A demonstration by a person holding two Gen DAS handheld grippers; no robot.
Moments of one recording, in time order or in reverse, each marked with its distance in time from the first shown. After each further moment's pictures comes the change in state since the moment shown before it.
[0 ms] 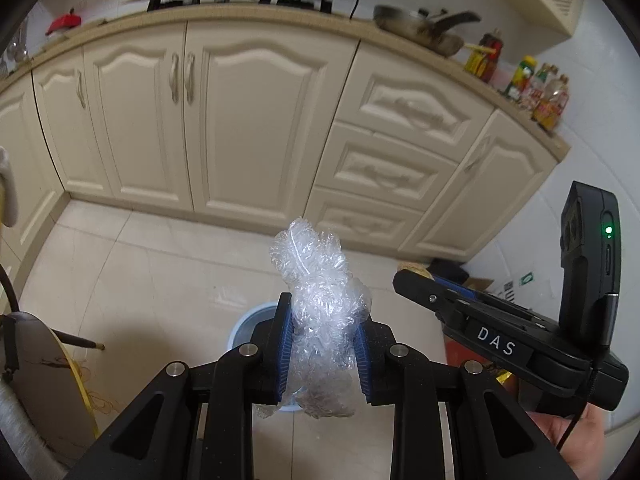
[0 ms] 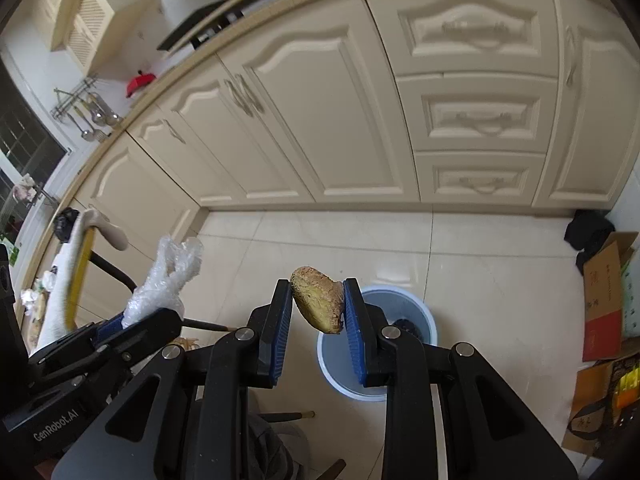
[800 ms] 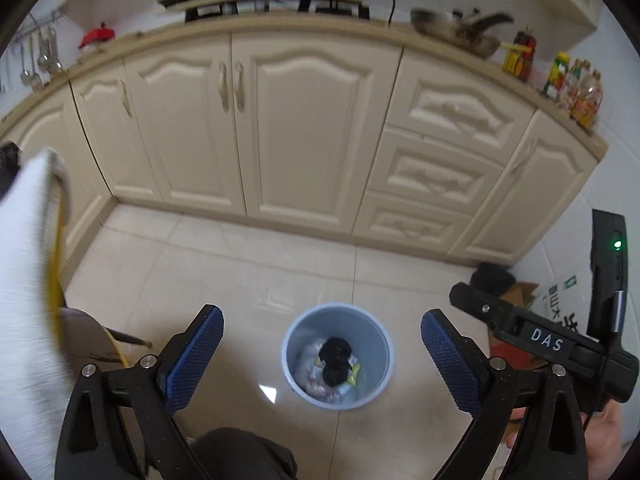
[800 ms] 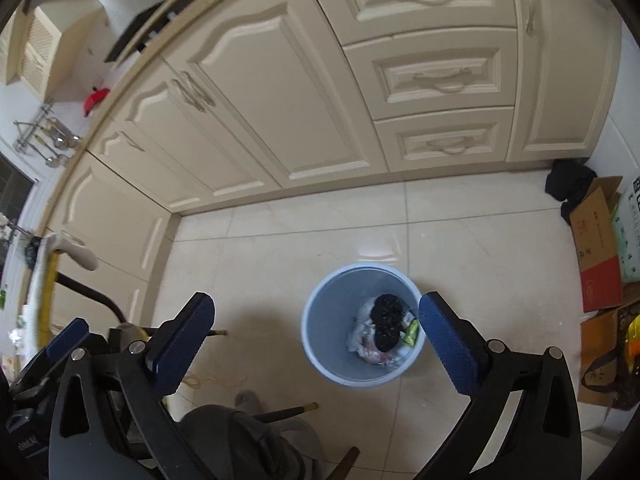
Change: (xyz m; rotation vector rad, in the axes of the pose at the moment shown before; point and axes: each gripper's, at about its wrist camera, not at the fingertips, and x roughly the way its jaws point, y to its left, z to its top) left arm 0.000 -0.006 0.008 0.017 -0.062 0.176; right arm -0.006 -0.009 -0.010 0.136 0.008 -0.069
